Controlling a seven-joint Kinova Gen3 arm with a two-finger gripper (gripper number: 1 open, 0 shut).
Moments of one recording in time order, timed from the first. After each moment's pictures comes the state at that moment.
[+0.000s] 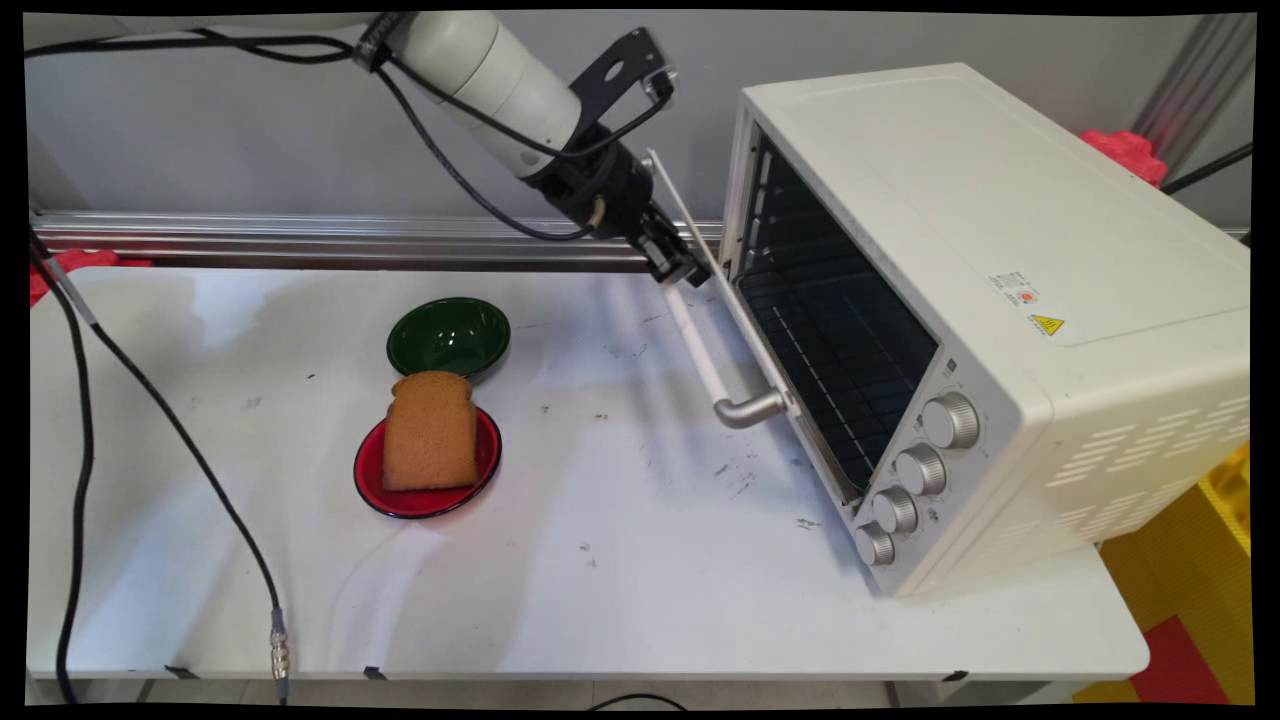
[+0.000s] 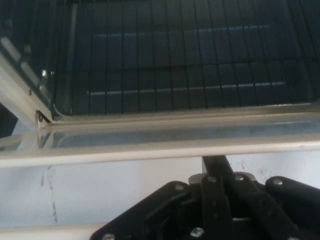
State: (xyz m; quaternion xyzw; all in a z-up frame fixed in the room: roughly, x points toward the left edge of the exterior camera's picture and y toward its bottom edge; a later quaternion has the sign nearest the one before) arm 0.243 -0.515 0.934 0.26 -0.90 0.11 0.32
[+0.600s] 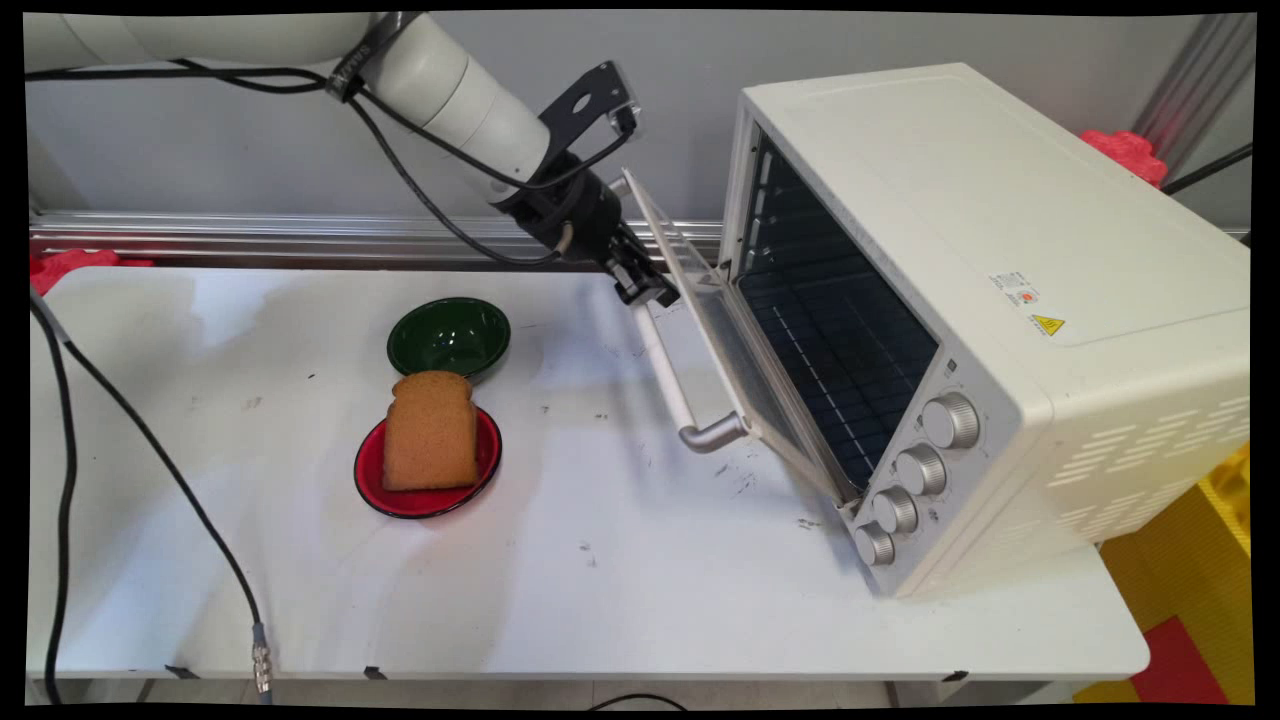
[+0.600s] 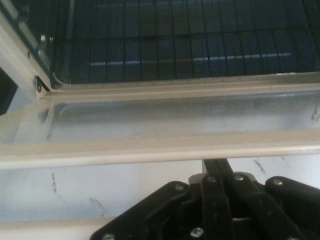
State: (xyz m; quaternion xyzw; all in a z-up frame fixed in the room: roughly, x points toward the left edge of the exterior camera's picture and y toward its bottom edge) arm 0.266 -0.505 0.912 0.26 -0.91 0.11 0.31
